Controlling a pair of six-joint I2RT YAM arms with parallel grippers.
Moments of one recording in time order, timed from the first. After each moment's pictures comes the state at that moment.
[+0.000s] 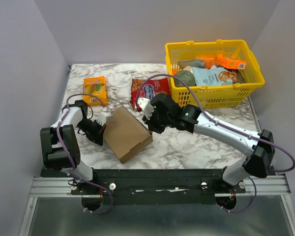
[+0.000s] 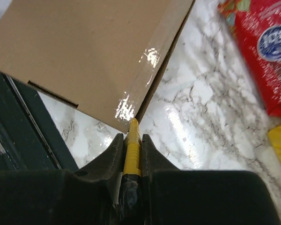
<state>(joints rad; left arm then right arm) 0.16 1.54 0.92 -1.08 0.53 0.91 0.99 1.53 1.37 -0.66 -0.07 -0.15</state>
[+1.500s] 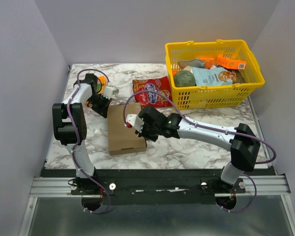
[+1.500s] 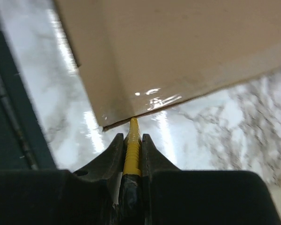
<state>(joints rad) 0.03 1.94 1.47 -0.97 0.41 0.64 1.06 1.68 1.30 -0.54 -0.05 -0.31</state>
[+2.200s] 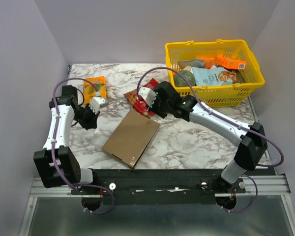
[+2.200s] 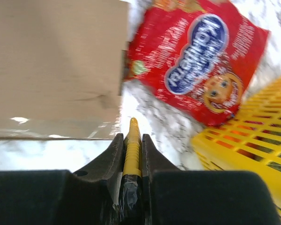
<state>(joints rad) 0.18 1.38 1.20 -1.11 0.53 0.92 0.85 1.63 1.44 -0.57 -0.01 -0.43</state>
